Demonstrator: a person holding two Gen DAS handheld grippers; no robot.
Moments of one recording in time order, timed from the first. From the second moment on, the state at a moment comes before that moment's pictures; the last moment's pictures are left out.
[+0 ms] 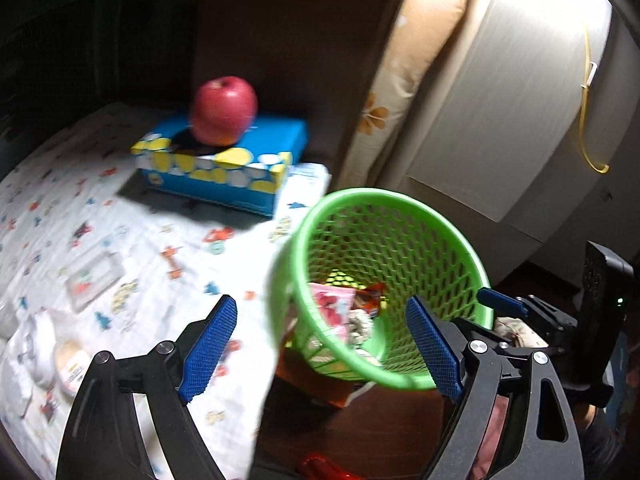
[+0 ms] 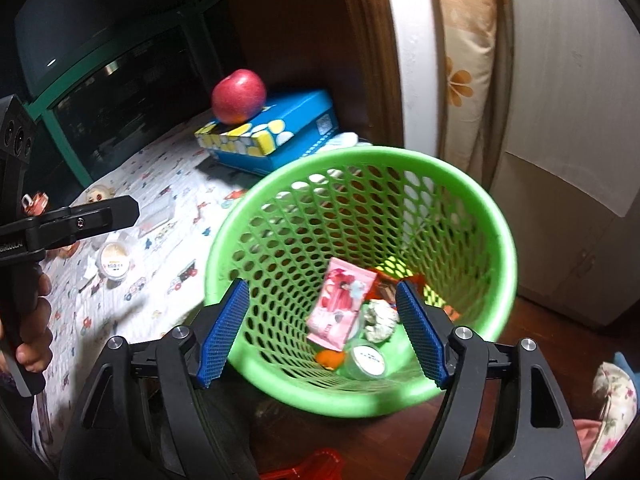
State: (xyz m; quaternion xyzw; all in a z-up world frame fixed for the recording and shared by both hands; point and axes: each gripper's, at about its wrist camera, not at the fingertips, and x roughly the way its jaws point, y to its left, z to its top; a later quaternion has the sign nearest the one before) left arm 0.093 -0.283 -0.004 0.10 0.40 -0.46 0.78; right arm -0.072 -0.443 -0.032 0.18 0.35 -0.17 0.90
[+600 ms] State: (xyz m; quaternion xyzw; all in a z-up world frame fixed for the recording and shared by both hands) left arm 0.179 -0.105 -0.015 0.03 0.42 -0.29 0.86; right arm 0.031 -0.347 -0.028 0.13 0.38 -0.04 0.91
